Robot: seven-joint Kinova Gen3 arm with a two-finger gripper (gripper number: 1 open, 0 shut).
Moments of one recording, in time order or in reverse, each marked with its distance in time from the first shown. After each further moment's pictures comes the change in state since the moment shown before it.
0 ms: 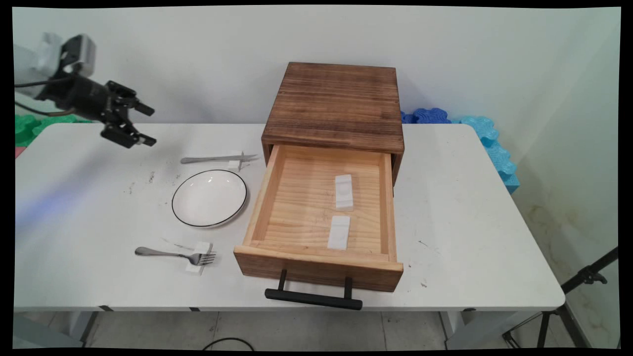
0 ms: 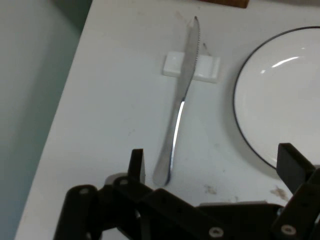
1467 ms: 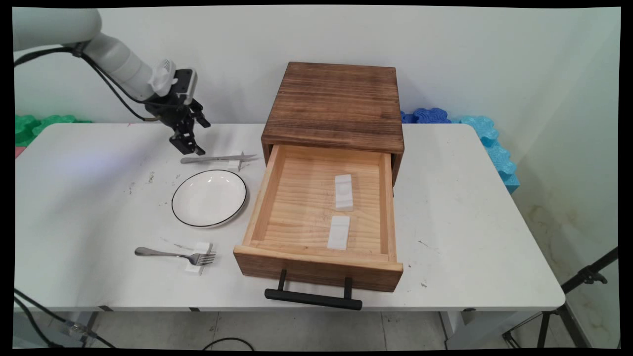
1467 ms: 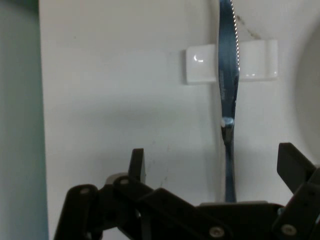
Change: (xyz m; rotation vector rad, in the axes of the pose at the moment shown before) arm 0.073 -0.055 0.154 -0.102 -0.240 0.268
